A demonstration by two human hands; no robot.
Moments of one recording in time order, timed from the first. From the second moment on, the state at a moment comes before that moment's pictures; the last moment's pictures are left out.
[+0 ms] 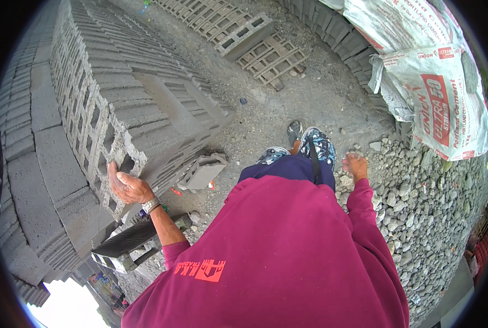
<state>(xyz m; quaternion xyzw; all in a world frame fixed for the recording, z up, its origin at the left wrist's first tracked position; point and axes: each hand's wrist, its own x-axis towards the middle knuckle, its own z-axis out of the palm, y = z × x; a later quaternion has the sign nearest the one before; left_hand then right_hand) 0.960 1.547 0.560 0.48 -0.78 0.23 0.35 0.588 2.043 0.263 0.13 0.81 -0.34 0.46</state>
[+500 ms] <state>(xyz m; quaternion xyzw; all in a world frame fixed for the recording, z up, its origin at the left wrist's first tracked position) 0.960 1.548 0.569 0.51 -0.77 0.19 0.35 0.556 2.030 0.280 0.13 0.80 -0.29 0.50</state>
